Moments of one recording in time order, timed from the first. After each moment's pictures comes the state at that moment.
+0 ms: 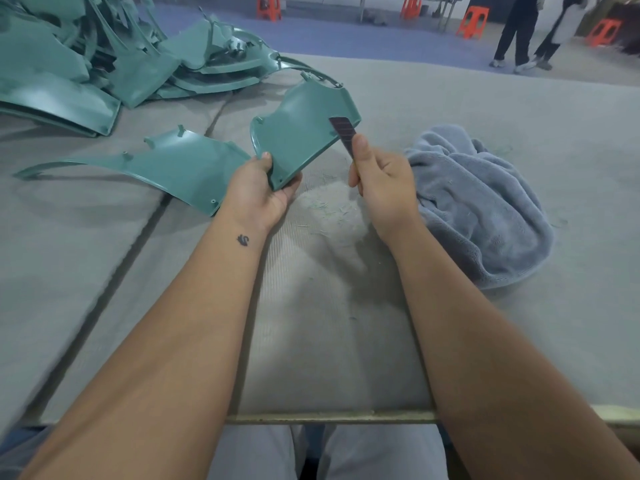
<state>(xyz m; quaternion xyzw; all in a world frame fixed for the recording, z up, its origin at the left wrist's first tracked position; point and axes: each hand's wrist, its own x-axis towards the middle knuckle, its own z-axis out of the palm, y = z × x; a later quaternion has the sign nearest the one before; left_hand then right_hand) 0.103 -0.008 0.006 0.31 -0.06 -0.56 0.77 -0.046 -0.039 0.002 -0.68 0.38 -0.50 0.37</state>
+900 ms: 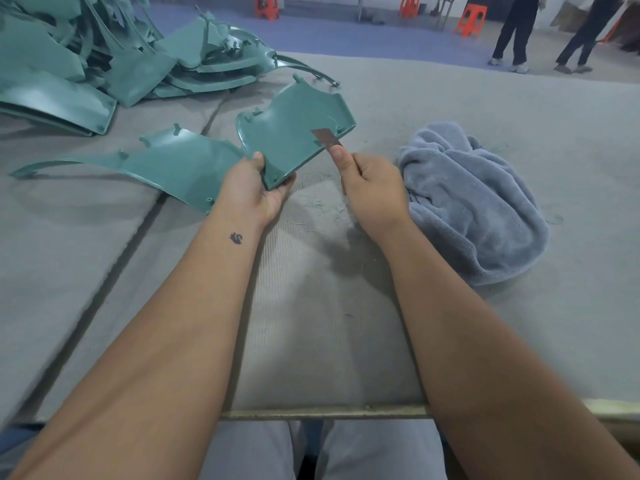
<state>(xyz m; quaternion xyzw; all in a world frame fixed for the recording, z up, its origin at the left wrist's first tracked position) 0.103 -0.008 0.008 0.33 -0.04 -0.54 0.77 -0.042 -0.047 -0.007 -0.76 0.45 -0.41 0.24</state>
